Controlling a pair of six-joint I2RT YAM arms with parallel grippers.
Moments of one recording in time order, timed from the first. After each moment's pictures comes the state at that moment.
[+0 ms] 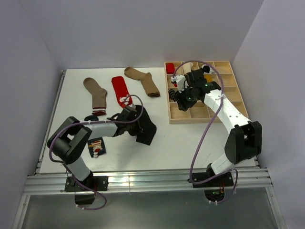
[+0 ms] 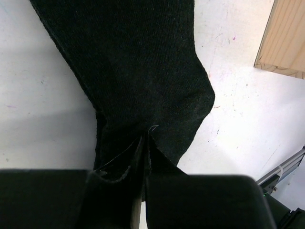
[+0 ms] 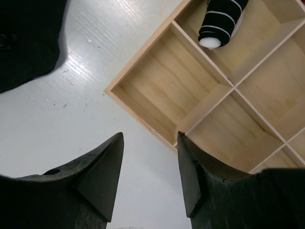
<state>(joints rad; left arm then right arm) -0.67 1.68 0.78 0.03 0.12 -0.94 0.28 1.55 1.34 -0.80 -0.25 -0.42</state>
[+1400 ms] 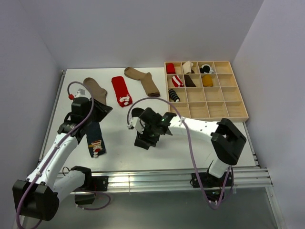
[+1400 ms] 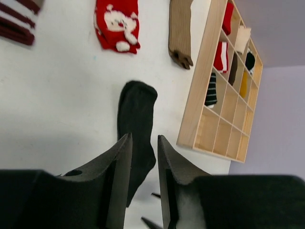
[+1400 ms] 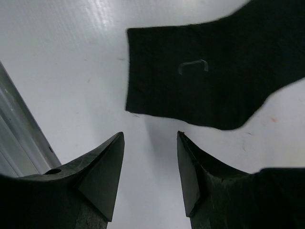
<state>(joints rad) -0.24 0.98 0.74 -0.28 0.07 -0.98 0.92 1.62 1.12 -0.58 -0.19 -0.30</state>
